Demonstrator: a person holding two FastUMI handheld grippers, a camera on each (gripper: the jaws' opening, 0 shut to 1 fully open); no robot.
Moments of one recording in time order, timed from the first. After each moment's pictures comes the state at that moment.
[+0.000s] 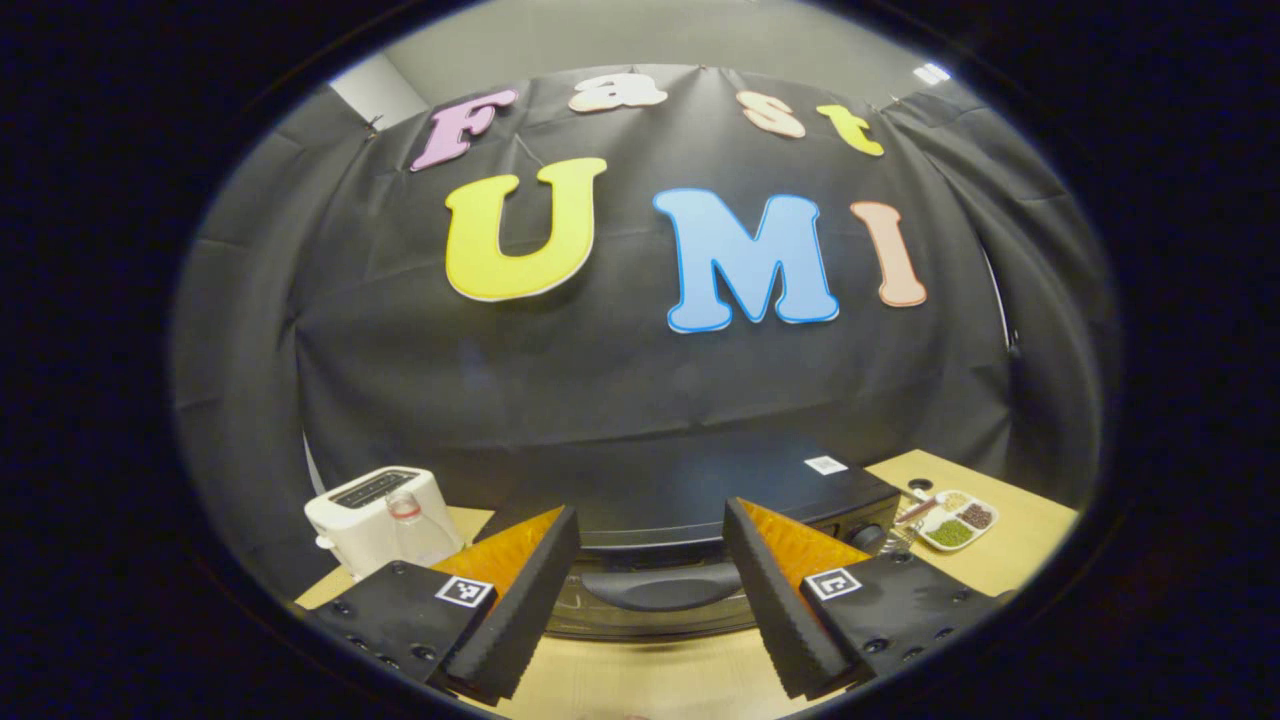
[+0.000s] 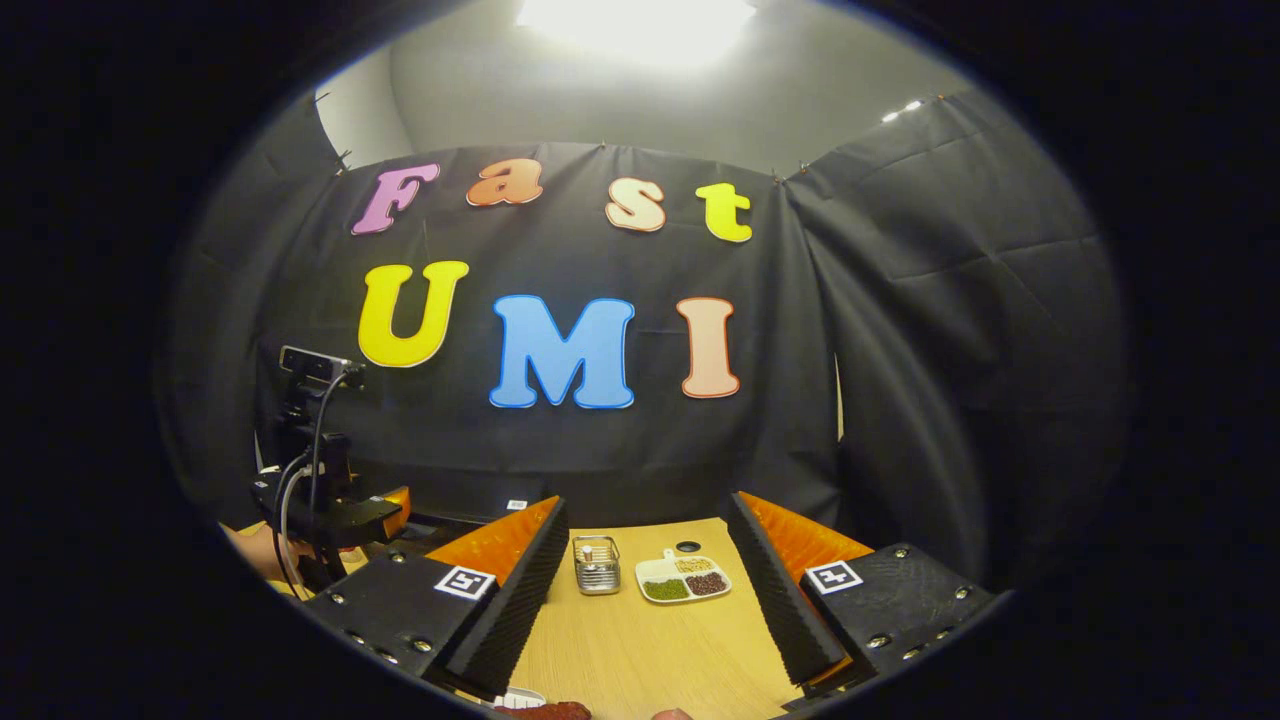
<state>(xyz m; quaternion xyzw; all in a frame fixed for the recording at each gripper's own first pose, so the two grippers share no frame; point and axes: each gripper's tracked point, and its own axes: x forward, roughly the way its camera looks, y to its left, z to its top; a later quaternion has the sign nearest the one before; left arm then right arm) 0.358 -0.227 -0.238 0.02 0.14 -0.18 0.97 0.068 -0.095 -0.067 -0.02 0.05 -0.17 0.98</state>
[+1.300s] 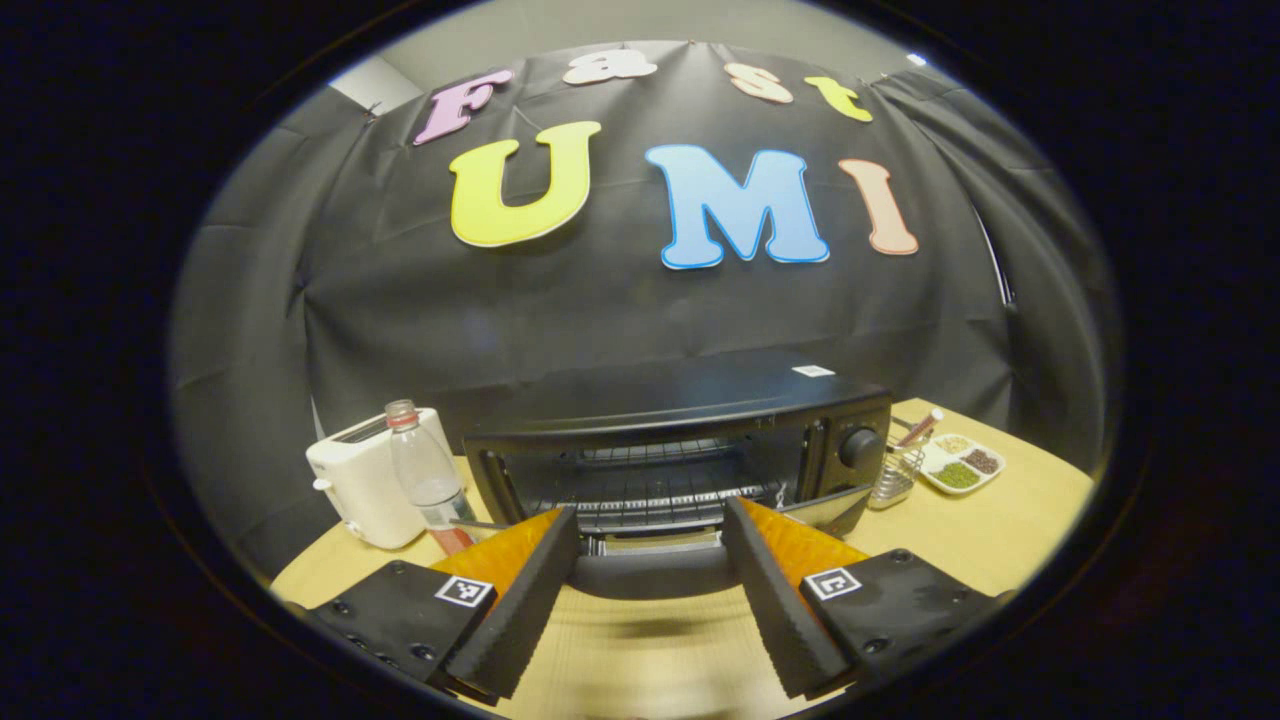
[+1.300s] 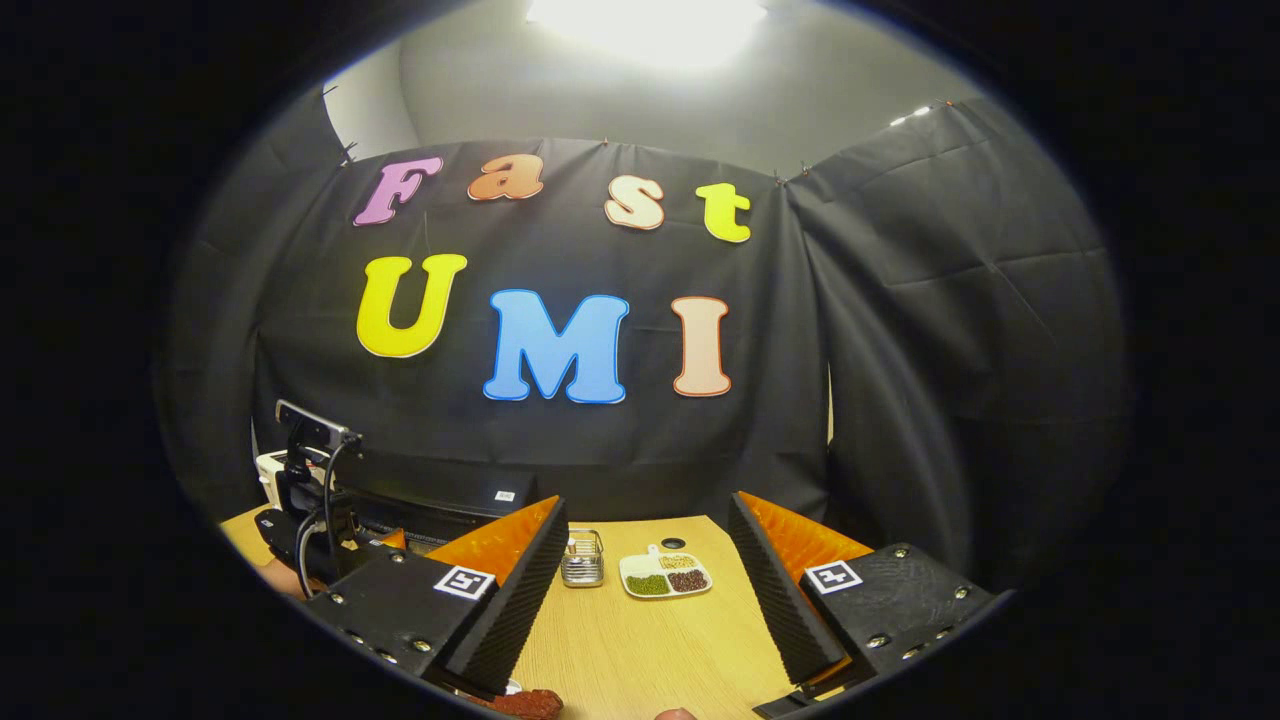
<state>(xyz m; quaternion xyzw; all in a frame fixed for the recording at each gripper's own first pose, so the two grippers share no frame) 0.290 -0.213 -0.301 0.05 0.18 -0.17 0.97 0.053 -0.104 -0.058 -0.03 0.05 -0.16 0.99</state>
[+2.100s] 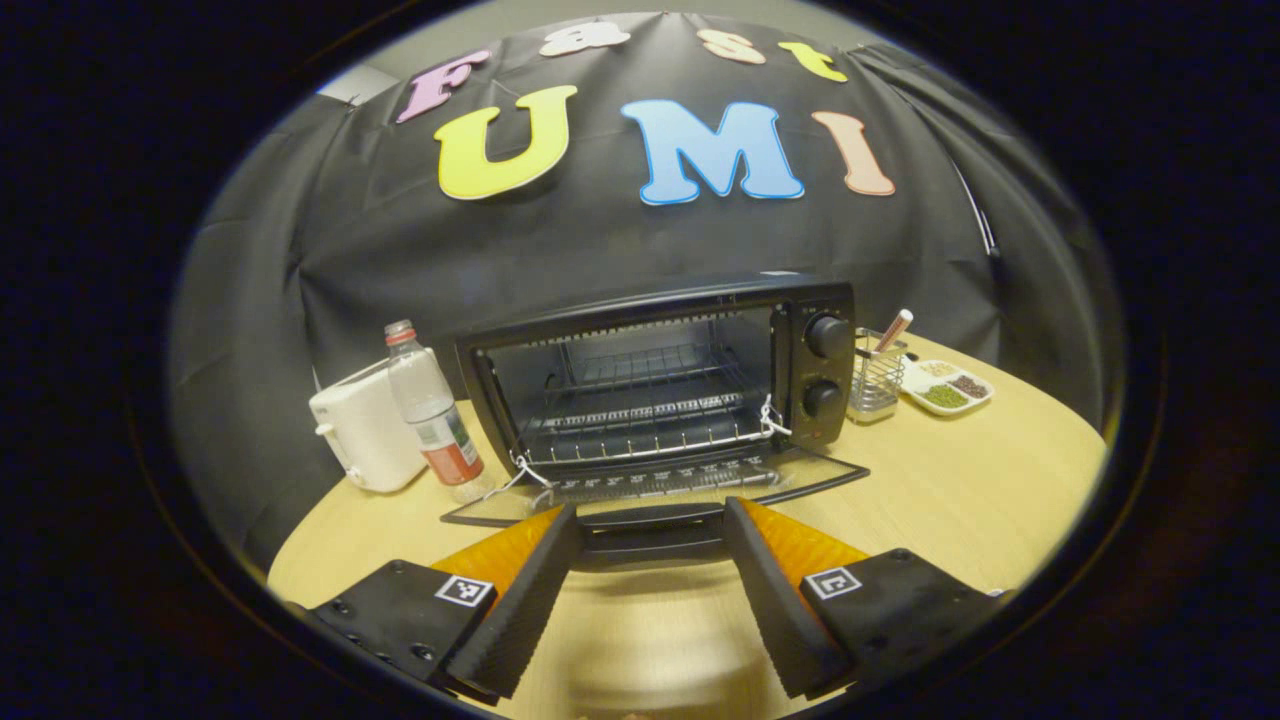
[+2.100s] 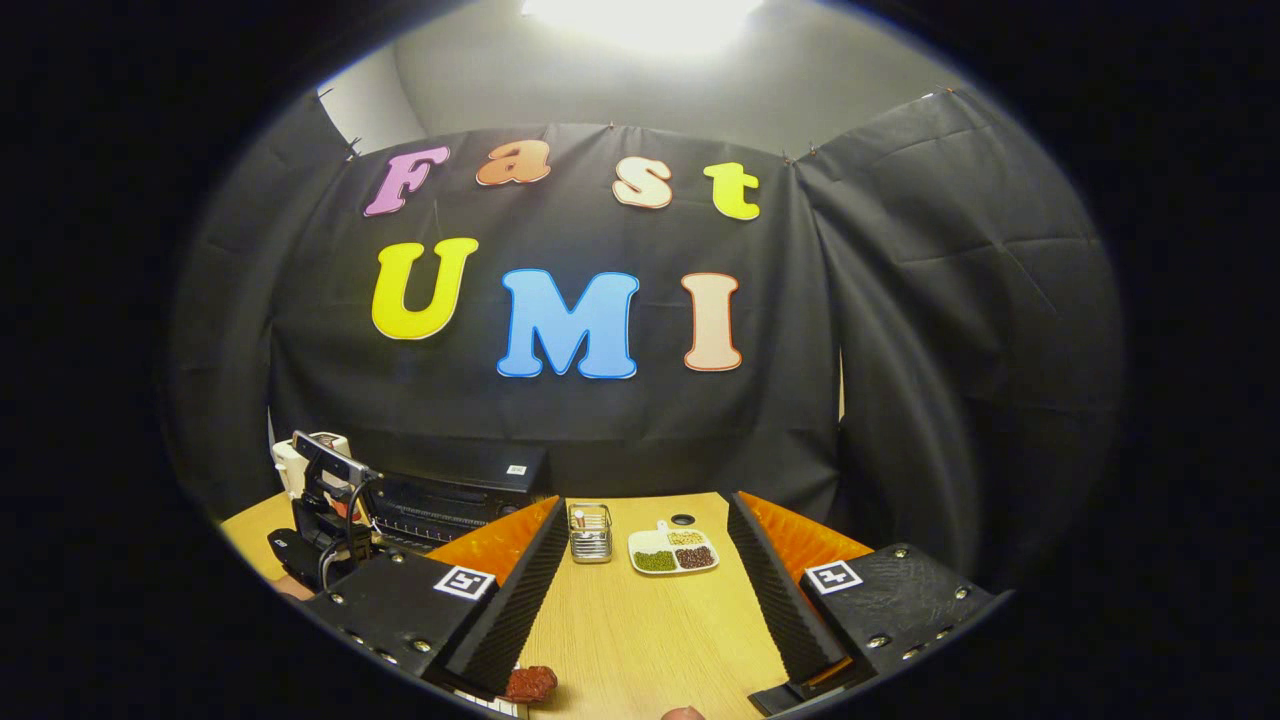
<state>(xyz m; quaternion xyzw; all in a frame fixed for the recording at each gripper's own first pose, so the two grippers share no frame) 0.224 -0.208 -0.363 0.08 0.25 -0.17 0.95 0.035 -0.106 -0.083 -0.02 0.10 -0.13 0.99</state>
